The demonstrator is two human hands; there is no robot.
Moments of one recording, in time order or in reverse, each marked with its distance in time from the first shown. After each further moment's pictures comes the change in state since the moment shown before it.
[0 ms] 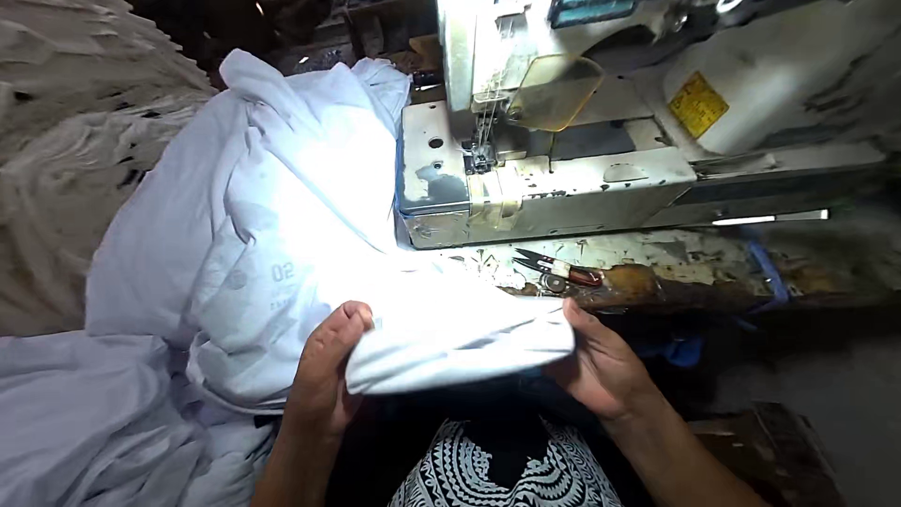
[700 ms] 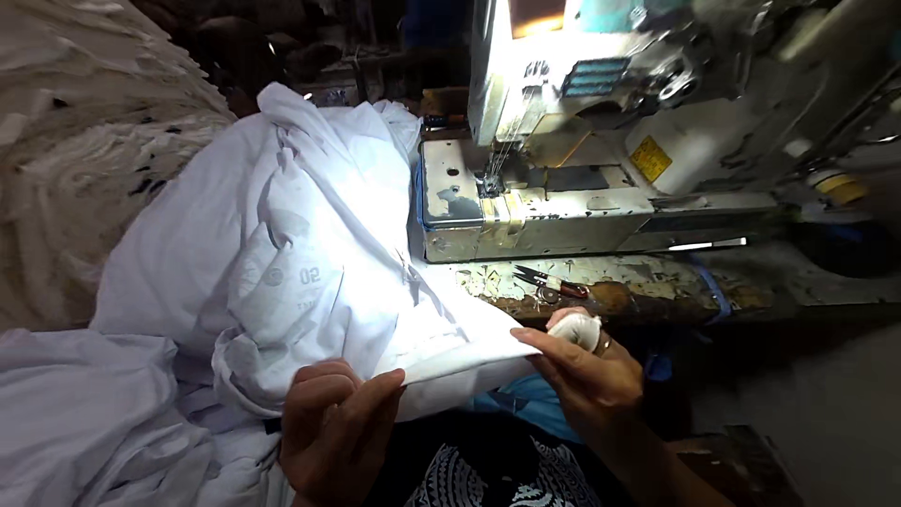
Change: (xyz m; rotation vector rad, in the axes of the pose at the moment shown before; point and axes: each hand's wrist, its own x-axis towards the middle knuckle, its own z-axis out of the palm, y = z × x) left_hand -0.039 0.010 -0.005 1.078 0.113 1.116; right_hand -0.009 0.016 0.027 -1.476 -0.014 -1.219
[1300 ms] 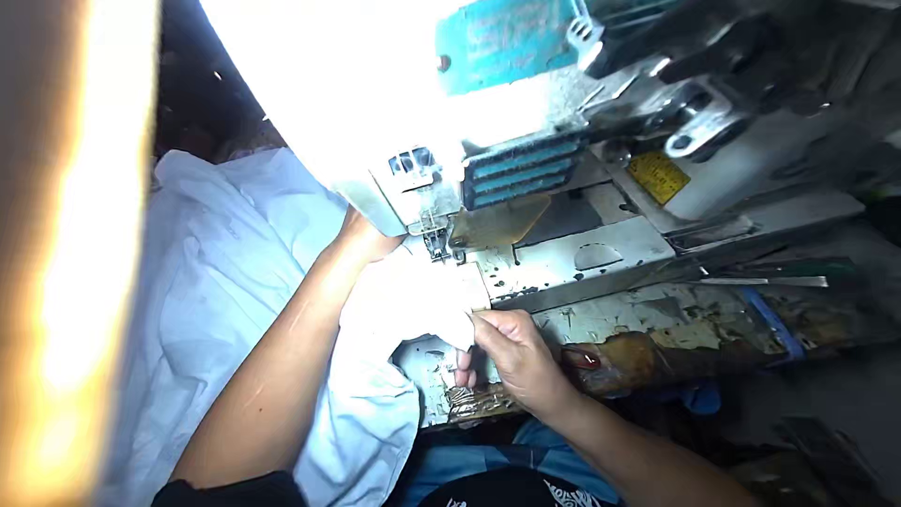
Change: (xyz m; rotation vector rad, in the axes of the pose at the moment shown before) left_hand 0.165 -0.210 0.250 0.044 -0.646 0.155; right_hand 0.078 0.078 0.052 0.884 -0.084 0.819
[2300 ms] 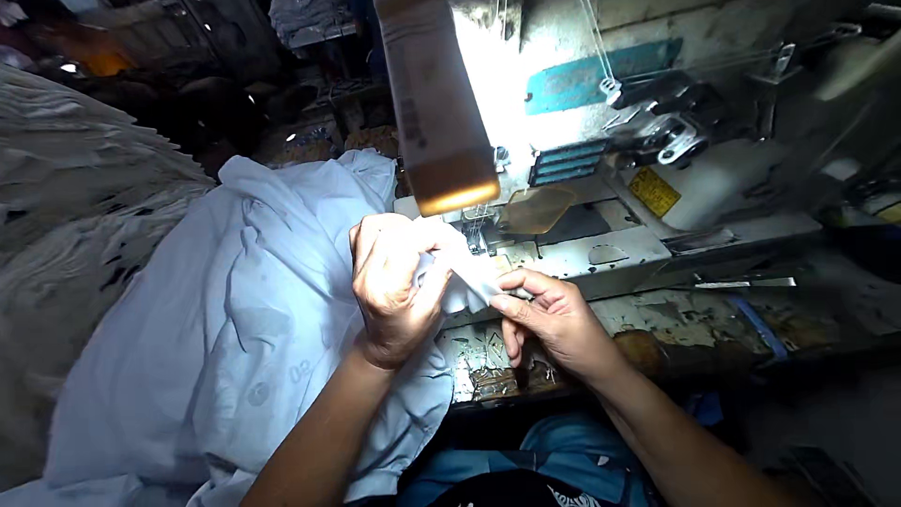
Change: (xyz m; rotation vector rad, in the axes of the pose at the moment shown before) left_hand -0.054 0.134 -0.078 -0.154 0.684 0.121; right_hand 0.002 -0.031 -0.006 -0.100 -0.099 -0.070
